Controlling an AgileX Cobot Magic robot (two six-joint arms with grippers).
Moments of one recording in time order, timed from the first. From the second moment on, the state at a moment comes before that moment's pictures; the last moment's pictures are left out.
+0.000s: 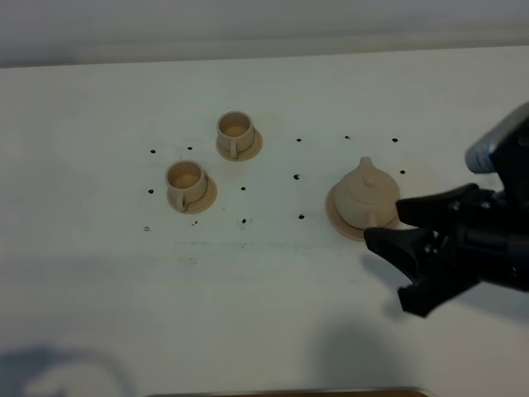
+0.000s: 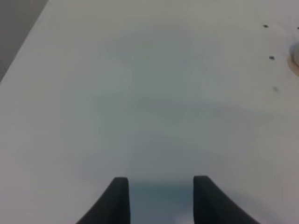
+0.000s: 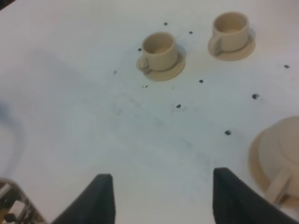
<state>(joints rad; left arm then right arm) 0.08 0.00 -0.46 0.07 1.06 -0.15 0.51 1.03 -0.57 1.01 0.35 -0.94</state>
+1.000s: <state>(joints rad) 0.11 0.00 -0.46 0.07 1.06 -0.15 0.51 1.35 -0.63 0.98 0.18 -0.85</state>
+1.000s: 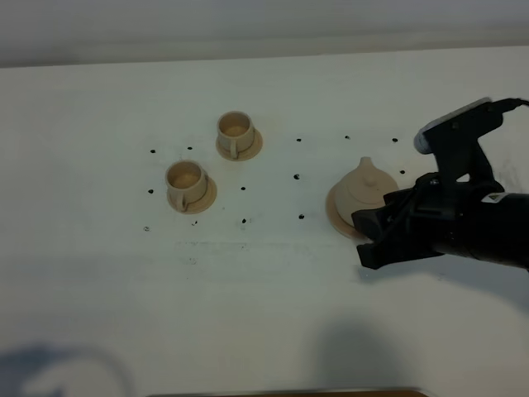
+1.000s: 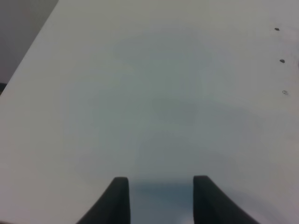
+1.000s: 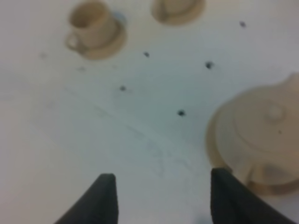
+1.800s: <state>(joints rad) 0.11 0.00 -0.46 0.07 1.06 -0.15 0.51 1.55 -0.85 0.21 0.28 0.16</state>
